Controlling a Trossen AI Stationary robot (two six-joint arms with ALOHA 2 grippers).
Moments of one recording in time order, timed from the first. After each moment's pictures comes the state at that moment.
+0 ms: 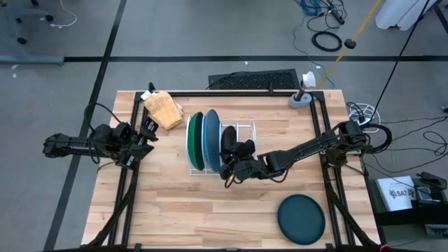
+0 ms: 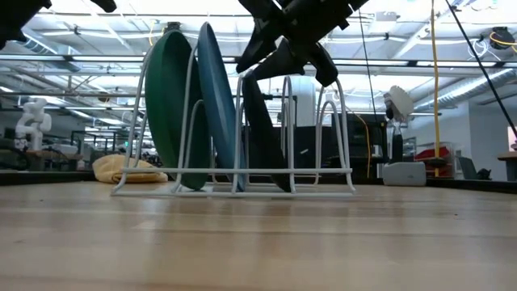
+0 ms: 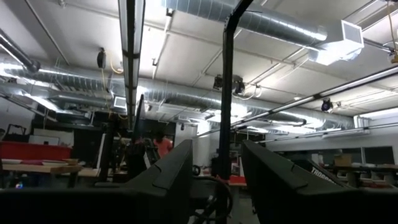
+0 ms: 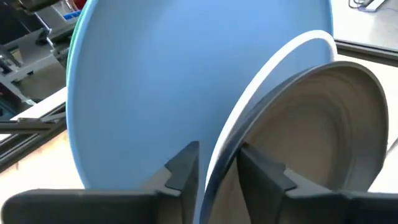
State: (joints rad) left arm -0.01 0.32 0.18 0.78 0.25 -0.22; right arm 0.27 1.79 1.21 -0.02 0.76 0.78
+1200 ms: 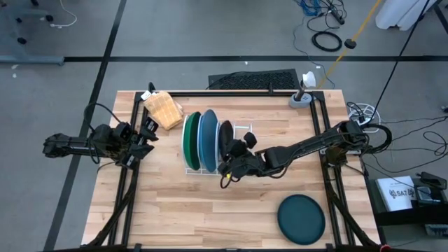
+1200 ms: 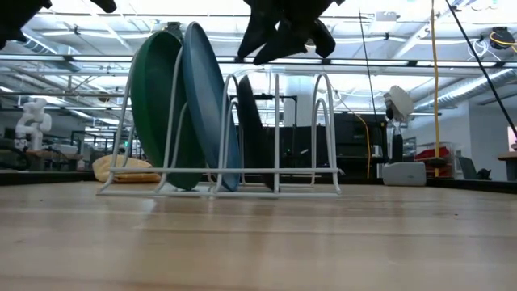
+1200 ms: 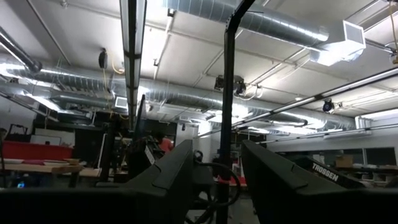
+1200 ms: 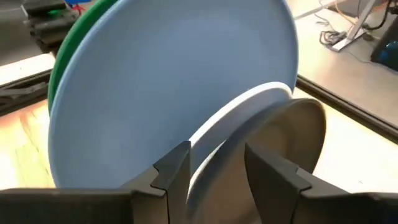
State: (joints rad) left arm -0.01 0.32 0.18 0.78 0.24 -0.23; right arm 0.26 1.79 1.37 -0.27 0.82 0.60
